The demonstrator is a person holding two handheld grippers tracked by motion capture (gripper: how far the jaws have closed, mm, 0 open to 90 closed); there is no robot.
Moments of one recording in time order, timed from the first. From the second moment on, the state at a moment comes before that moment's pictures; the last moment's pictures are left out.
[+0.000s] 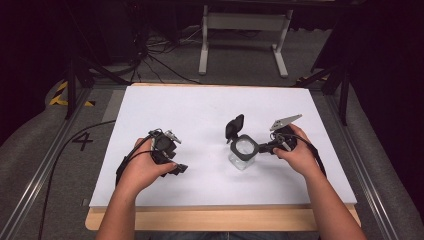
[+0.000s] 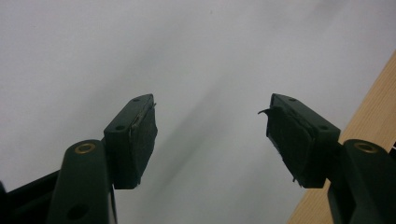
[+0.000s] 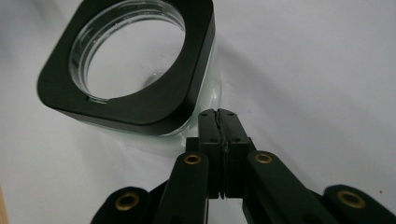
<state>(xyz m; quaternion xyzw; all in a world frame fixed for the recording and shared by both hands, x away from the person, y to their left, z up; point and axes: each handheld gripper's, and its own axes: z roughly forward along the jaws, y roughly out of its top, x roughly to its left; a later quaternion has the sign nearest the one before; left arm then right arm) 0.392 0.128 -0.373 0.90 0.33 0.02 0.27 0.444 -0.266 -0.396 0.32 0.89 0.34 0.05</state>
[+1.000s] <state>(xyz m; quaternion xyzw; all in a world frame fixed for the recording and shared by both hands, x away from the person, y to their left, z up) 0.400 0.111 -0.373 0.91 0.31 0.02 0.27 0.425 -0.248 -0.404 0.27 0.91 0.30 0.00</state>
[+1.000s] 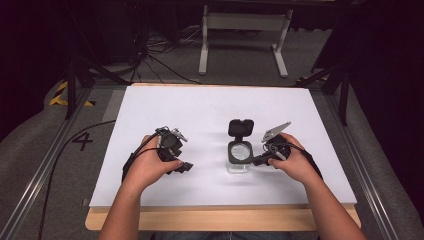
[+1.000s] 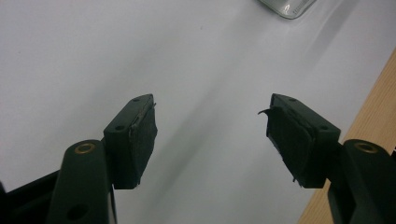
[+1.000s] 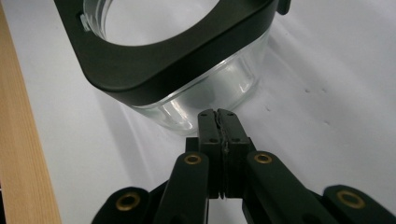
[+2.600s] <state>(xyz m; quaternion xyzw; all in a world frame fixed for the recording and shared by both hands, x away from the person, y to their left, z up) 0.392 0.016 -0.396 0.89 0.19 -0.08 0.41 0.463 -0.231 -0.278 0.28 0.86 0.41 0.09</state>
